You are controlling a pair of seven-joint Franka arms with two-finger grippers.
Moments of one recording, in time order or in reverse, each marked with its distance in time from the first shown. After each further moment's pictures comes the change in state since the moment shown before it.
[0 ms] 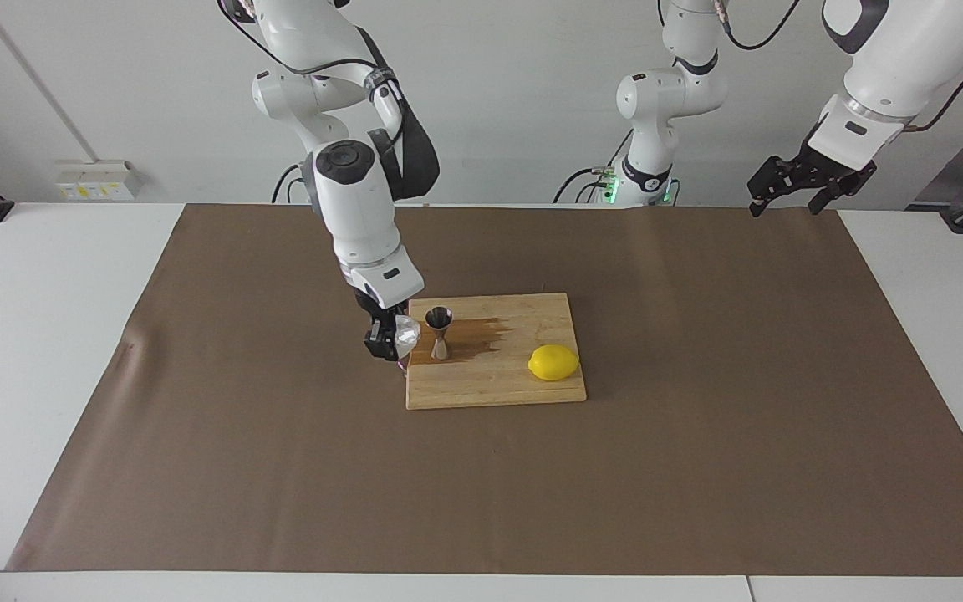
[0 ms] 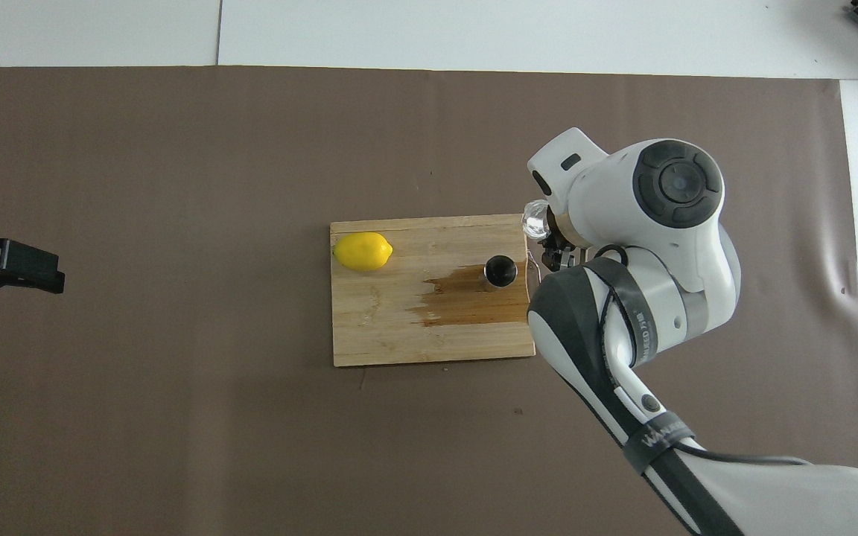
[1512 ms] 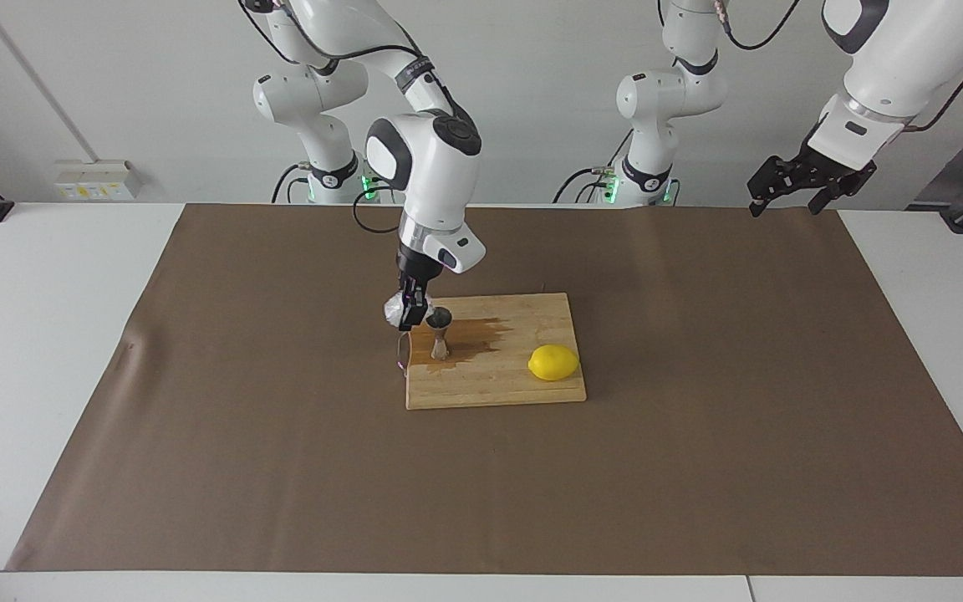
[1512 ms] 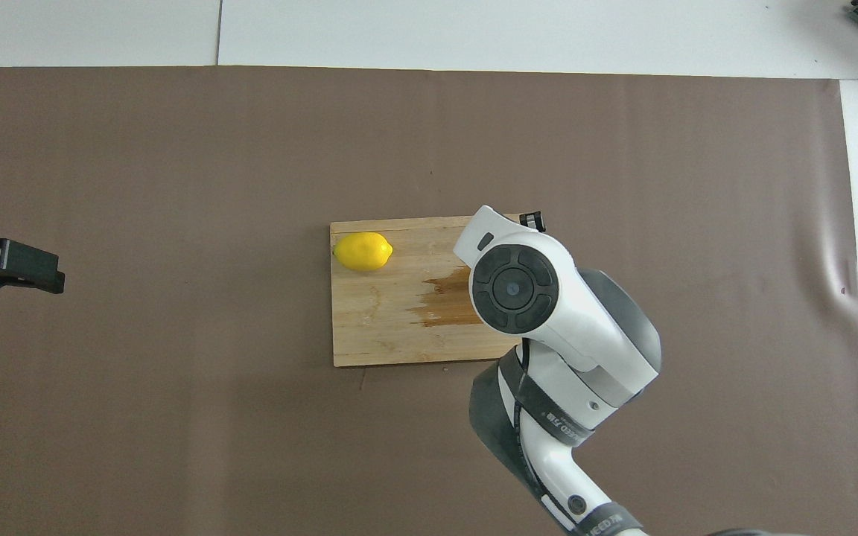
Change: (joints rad) left arm 0.000 0.000 0.000 0.000 0.000 0.000 0.000; right arm 0.161 -0.069 -0.001 -0.095 -0.376 -0.123 0.100
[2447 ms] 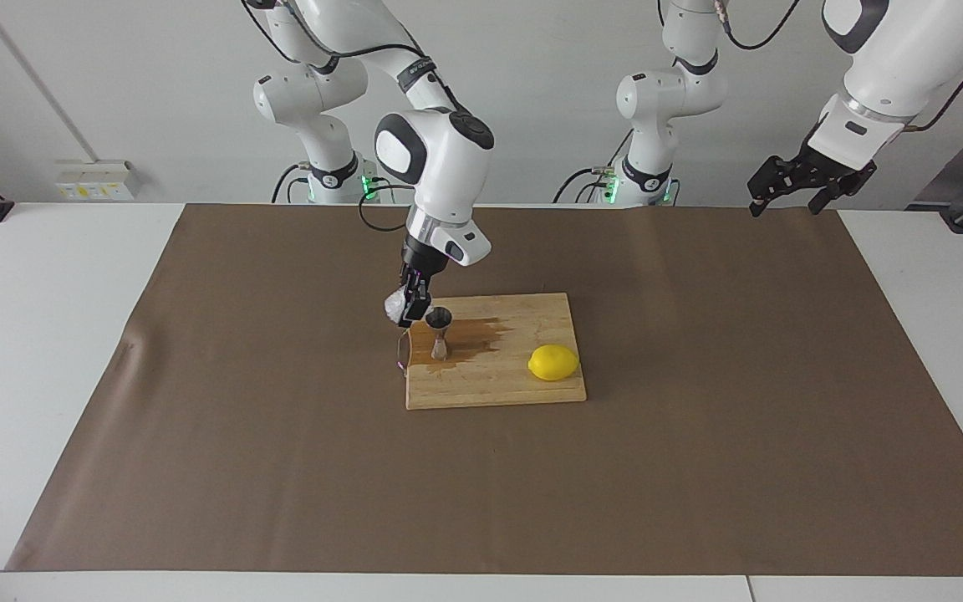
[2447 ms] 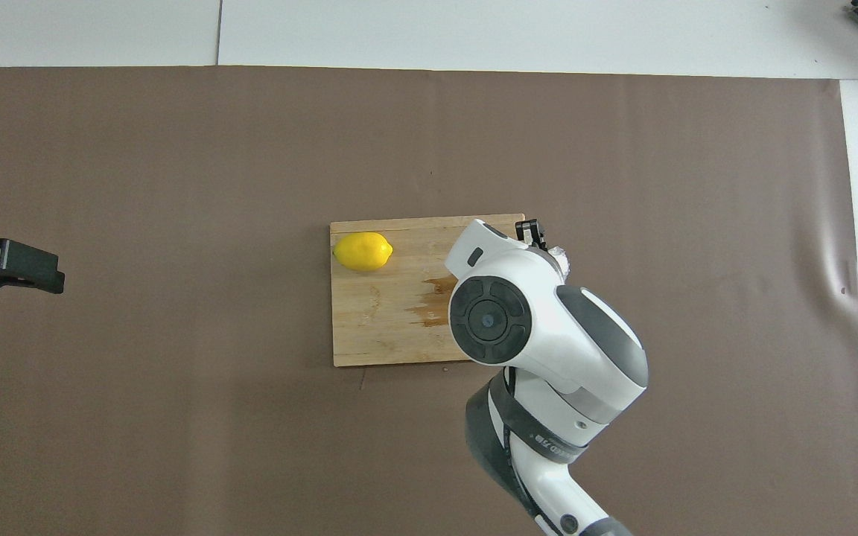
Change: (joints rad) left arm 0.000 0.000 0.000 0.000 0.000 0.000 0.000; right arm 0.029 -0.012 0.000 -0.026 -0.085 0.007 0.089
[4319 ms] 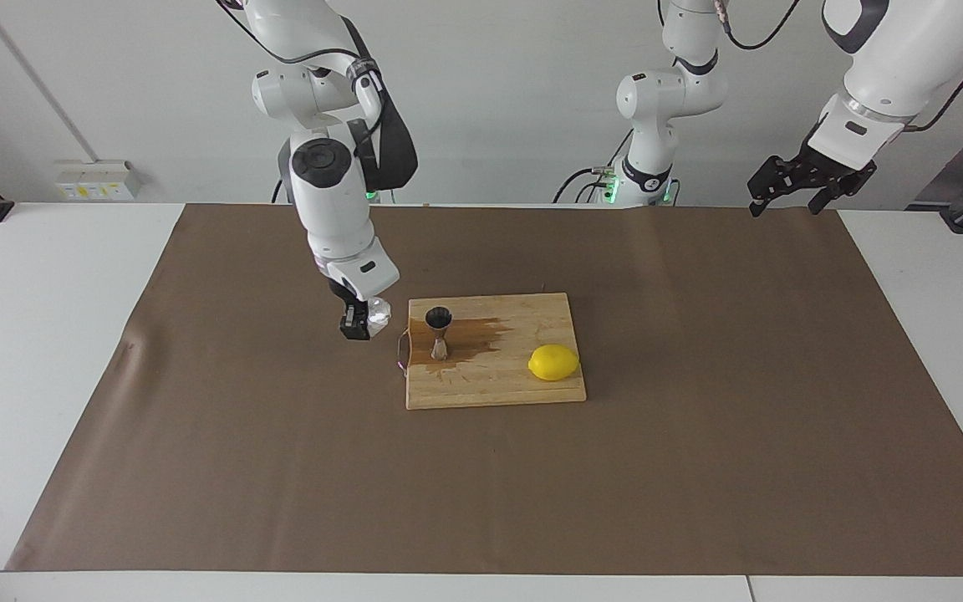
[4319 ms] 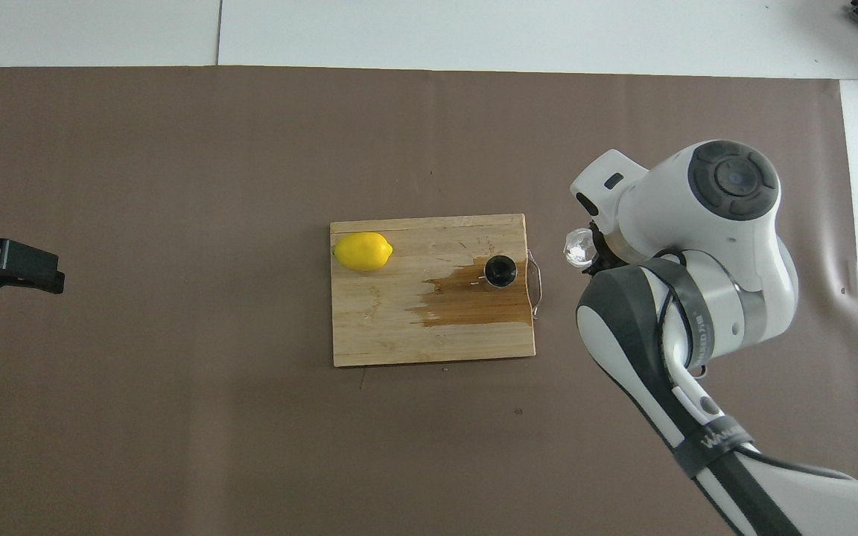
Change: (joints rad) left arm 0.000 0.000 0.000 0.000 0.000 0.000 0.000; right arm -0.301 0.012 -0.011 0.040 0.556 -0.003 -0.398
